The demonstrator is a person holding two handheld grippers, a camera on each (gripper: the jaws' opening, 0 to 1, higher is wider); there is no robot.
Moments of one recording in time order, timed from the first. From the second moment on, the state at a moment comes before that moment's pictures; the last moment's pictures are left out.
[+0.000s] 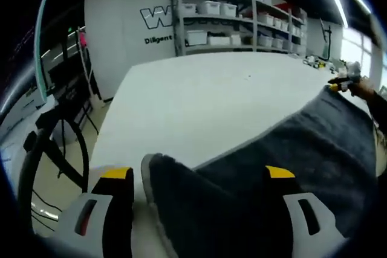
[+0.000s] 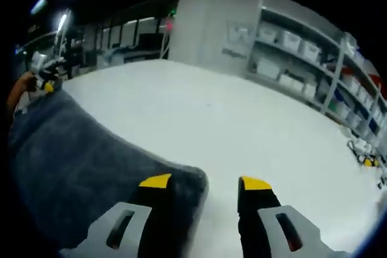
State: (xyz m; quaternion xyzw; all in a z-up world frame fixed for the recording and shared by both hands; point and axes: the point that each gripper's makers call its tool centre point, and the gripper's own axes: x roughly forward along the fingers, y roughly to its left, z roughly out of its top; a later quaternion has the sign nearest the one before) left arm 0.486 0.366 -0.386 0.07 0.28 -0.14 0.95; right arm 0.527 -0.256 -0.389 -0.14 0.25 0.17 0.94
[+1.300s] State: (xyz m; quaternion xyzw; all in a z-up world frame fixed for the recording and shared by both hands) left arm 0.502 0.343 -0.394 0.01 0.28 -0.12 0.95; right arm 0.524 -0.331 -0.418 -0.14 0.29 0.13 0.94
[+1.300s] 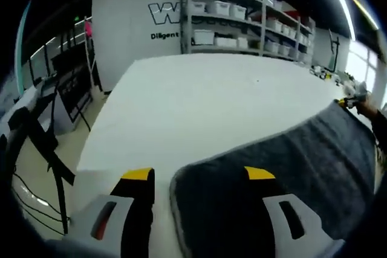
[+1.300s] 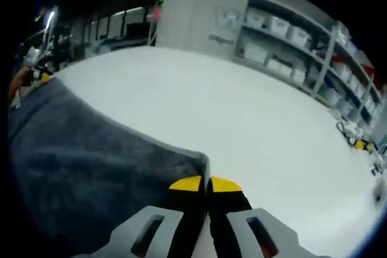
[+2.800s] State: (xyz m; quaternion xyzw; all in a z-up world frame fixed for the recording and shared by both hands) left arm 0.570 0.362 -0.406 0.09 0.25 -0.12 0.96; right arm 0.562 -0.353 -0.415 -0.16 0.26 0.09 0.95
